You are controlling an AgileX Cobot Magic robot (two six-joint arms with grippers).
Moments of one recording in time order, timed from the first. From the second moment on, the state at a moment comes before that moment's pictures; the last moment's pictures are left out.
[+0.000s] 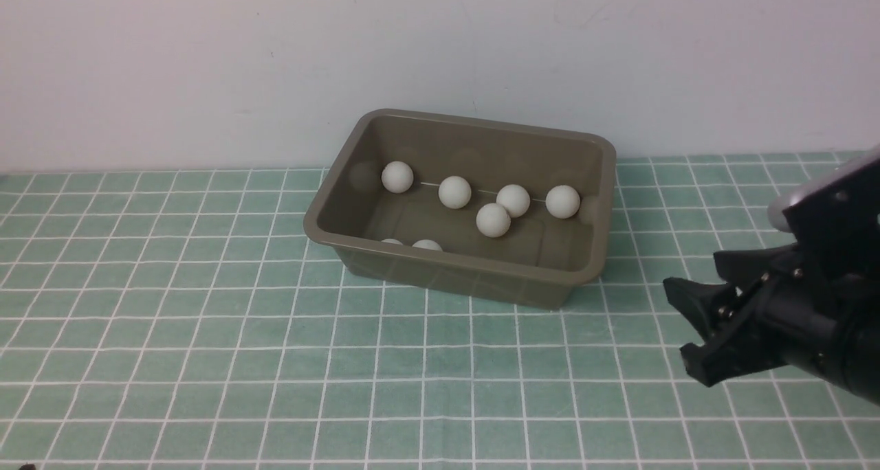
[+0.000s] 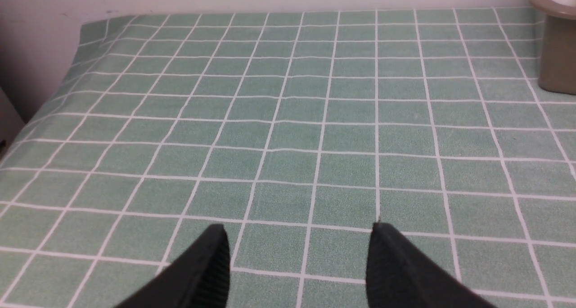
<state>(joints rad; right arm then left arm) 0.49 1.06 -0.54 1.75 -0.03 -1.94 0.14 -0.01 0.03 0.01 0.39 0.00</state>
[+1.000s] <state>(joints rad) 0.07 0.32 -0.44 0.36 0.45 -0.43 0.14 -0.01 0.03 0.00 0.39 -0.01</state>
